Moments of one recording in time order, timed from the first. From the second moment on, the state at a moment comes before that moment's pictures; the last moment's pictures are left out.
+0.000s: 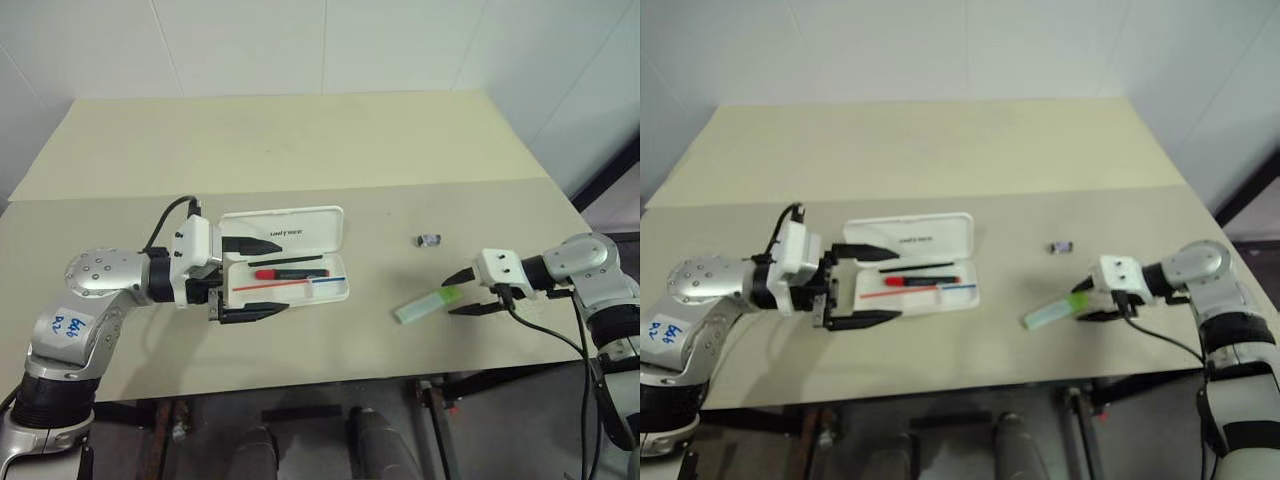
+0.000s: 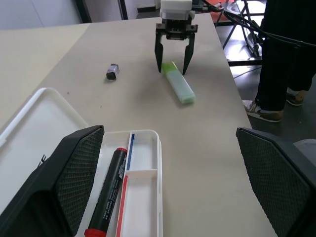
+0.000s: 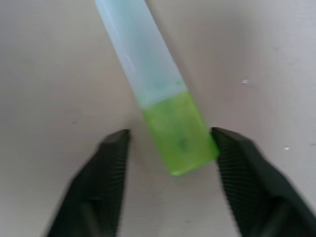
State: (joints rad) left arm -0.36 0.77 0.10 -0.34 -0.51 0.43 -1.11; right arm -0.78 -0.84 0.26 0.89 0.04 -0.48 1.54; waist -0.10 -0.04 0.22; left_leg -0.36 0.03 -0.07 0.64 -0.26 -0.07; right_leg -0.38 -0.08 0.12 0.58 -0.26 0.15
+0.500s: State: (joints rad) left arm -0.33 0.82 0.13 -0.24 -0.48 0.34 -1.14; right arm -0.72 -0.84 0.22 0.69 0.11 -0.34 1.53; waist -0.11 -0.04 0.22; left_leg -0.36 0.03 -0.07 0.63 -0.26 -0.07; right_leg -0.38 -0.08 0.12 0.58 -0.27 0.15
